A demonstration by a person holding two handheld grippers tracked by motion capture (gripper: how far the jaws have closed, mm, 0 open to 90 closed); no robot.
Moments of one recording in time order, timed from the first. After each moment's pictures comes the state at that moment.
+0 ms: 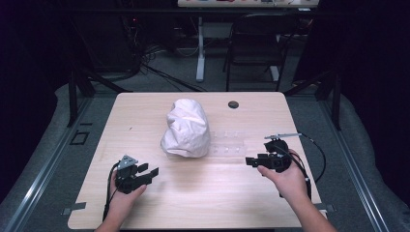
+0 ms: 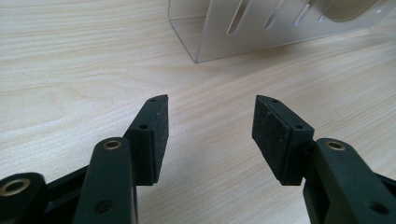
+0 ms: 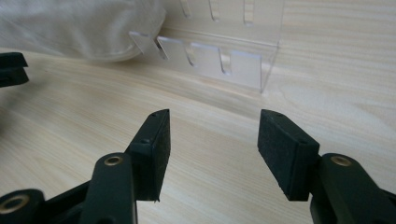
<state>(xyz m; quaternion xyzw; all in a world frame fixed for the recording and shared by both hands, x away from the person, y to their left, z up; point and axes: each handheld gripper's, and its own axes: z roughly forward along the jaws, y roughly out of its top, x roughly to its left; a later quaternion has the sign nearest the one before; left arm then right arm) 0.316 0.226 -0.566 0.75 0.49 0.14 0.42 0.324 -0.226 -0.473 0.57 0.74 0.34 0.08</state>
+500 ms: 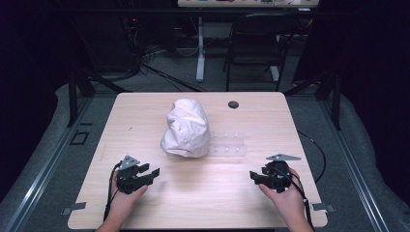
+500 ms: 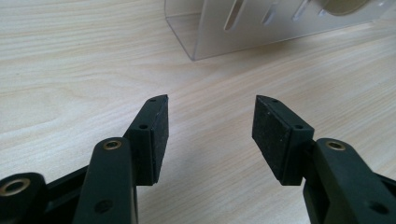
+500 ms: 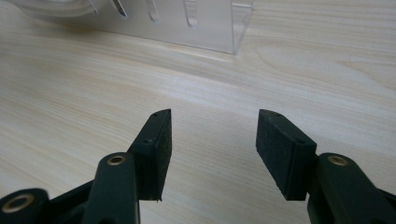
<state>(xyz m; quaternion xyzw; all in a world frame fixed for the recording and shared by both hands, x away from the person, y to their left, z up) 0.315 0.221 -0.567 0.76 0.49 0.14 0.42 0.297 -0.235 -0.530 0.56 0.74 0.34 0.14</state>
